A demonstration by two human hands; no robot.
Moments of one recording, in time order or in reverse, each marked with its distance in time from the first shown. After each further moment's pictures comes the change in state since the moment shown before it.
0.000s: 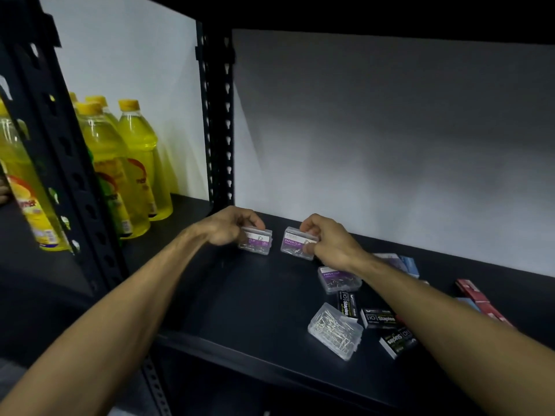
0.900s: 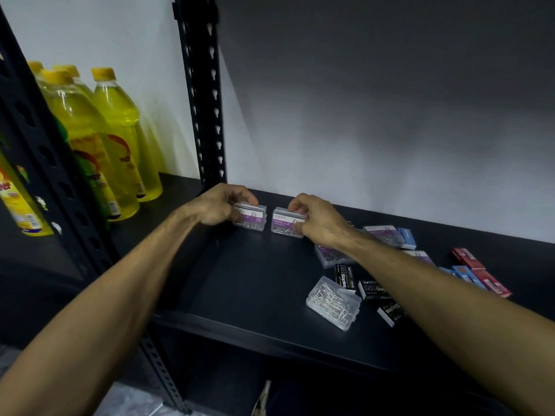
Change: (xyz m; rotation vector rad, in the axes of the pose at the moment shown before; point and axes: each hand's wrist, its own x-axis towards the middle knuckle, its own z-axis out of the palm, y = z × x) left_hand 0.002 -0.008 0.003 0.008 0.034 0.021; right_hand 0.006 0.002 0.019 -0.050 0.030 -0.029
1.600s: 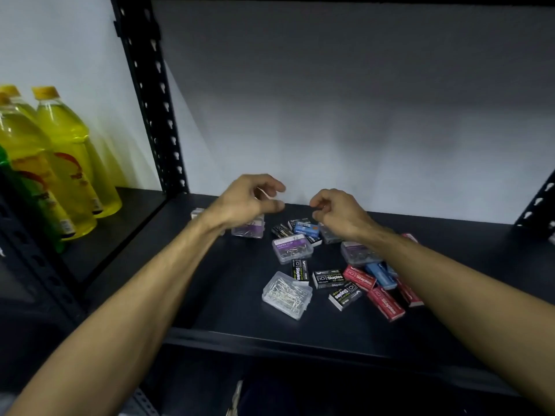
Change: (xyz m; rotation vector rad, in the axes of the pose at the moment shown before) left_hand 0.004 0.116 0.081 -0.041 0.139 0.278; right_hand -0.050 0.066 -0.082 -0.027 0.180 0.089
